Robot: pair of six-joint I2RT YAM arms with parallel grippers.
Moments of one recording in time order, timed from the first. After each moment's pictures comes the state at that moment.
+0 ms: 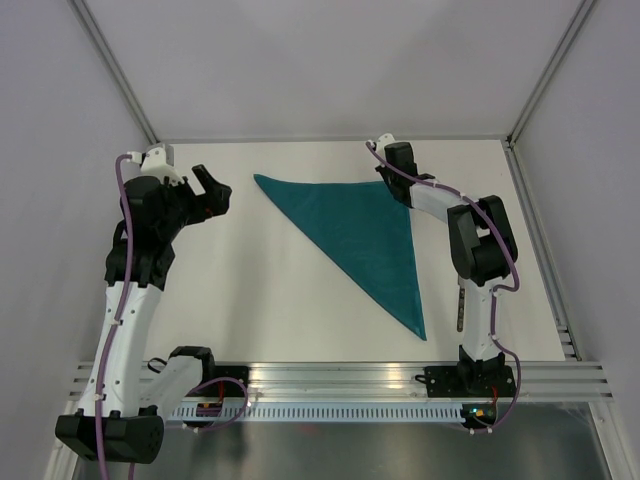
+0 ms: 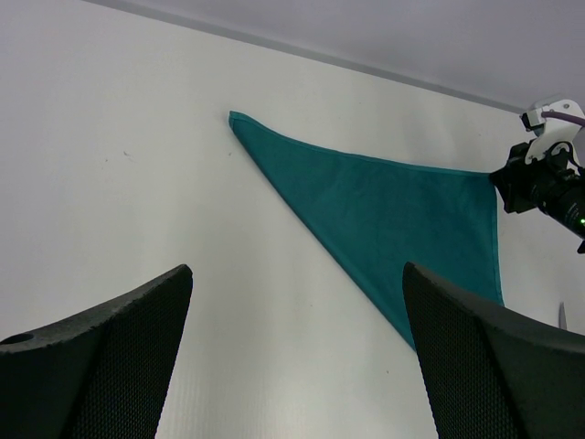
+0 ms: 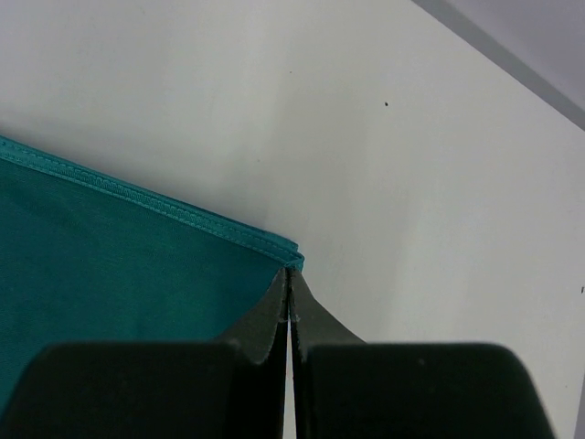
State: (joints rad) left arm -0.05 0.93 1.10 -0.47 0.11 -0.33; right arm 0.31 2.12 1.50 -0.02 0.31 -0.34
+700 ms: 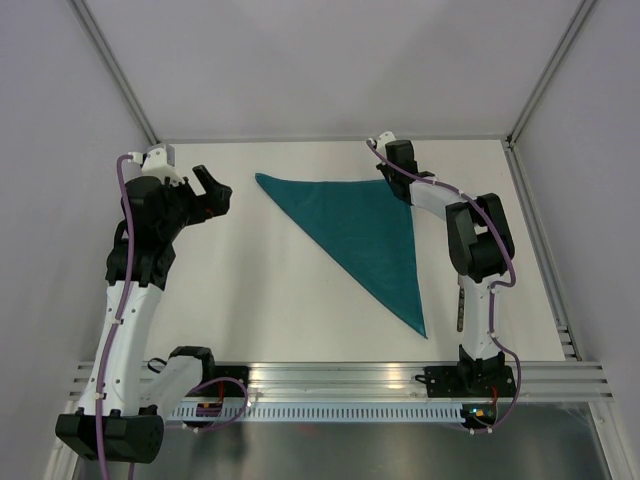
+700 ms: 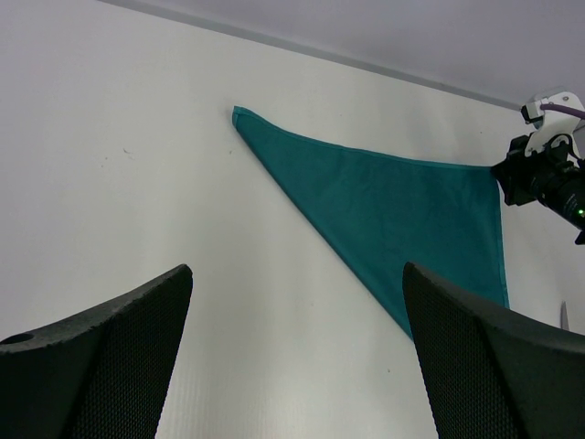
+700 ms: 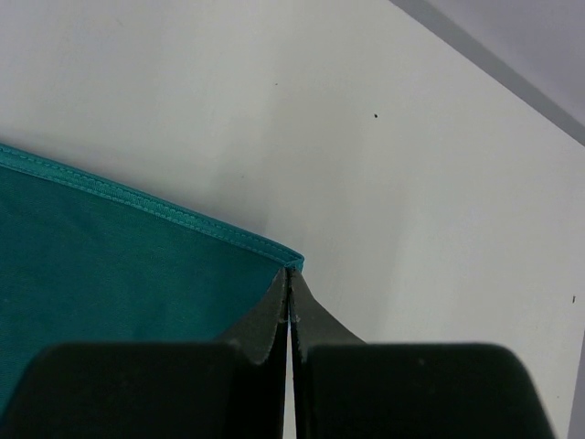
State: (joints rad) left arm -0.05 0.93 1.09 -0.47 0.11 -0.33; right arm 0.30 2.16 1.54 -0.02 0.32 -0.36
